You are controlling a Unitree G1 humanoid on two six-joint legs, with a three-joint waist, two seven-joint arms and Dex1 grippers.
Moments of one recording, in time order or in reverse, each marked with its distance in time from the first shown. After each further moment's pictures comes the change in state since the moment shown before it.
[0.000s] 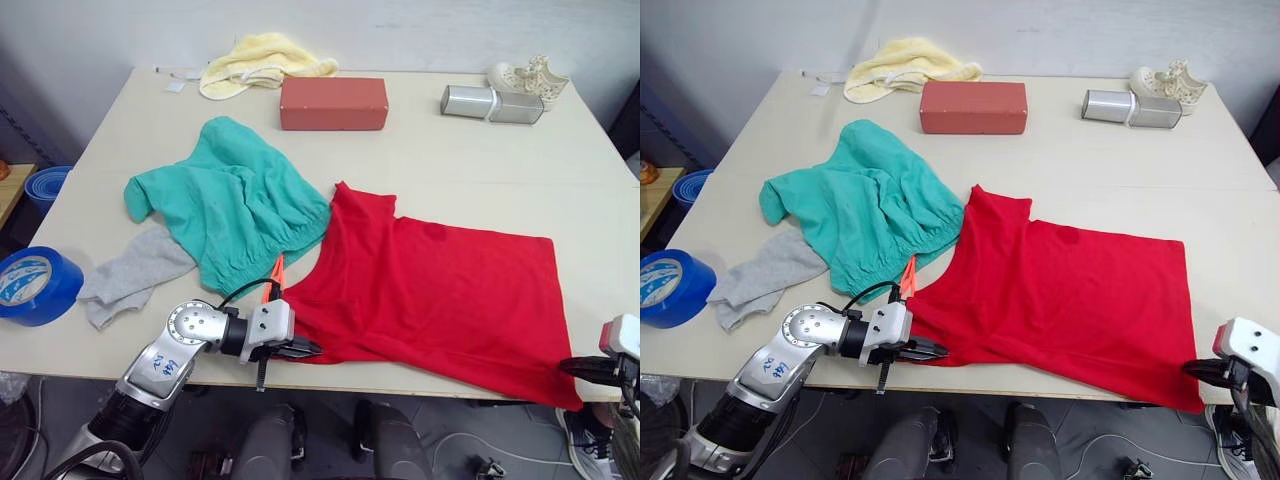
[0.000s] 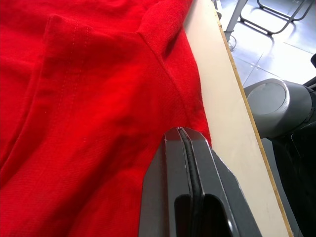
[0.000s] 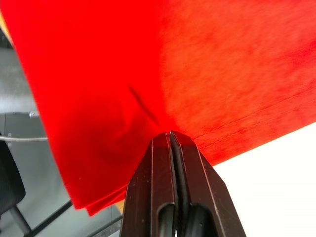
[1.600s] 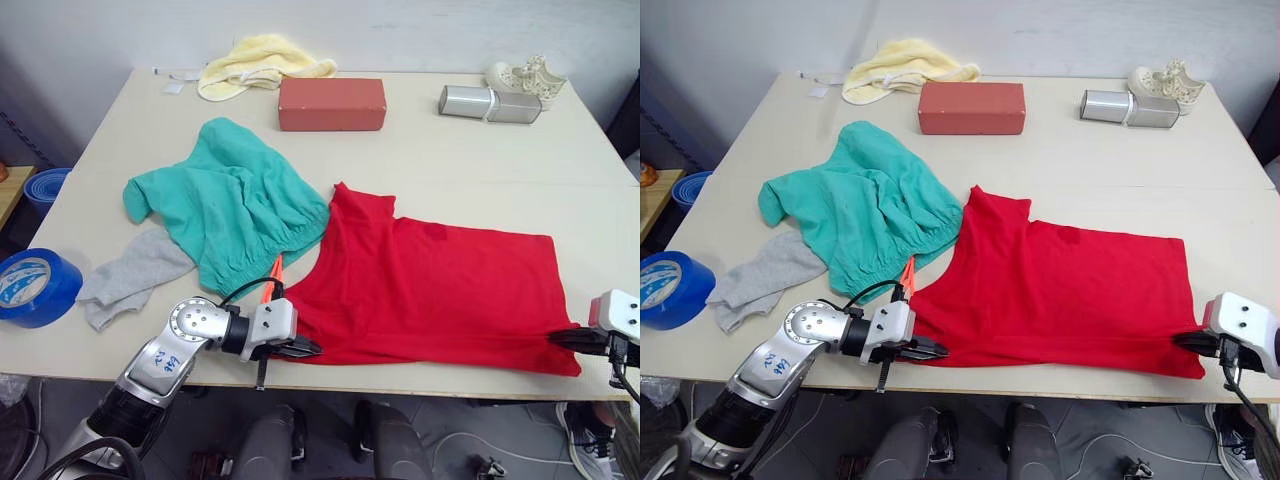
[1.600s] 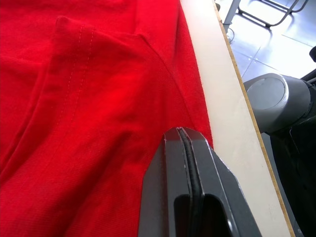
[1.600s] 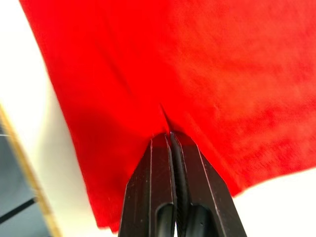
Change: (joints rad) left arm -0.021 0.021 -0.027 -0.012 0.002 0.037 0.005; right arm -0.226 -0.062 0.175 0.186 -0.090 -0.205 -0.018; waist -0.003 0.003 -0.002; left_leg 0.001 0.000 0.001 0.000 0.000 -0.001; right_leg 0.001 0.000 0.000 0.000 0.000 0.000
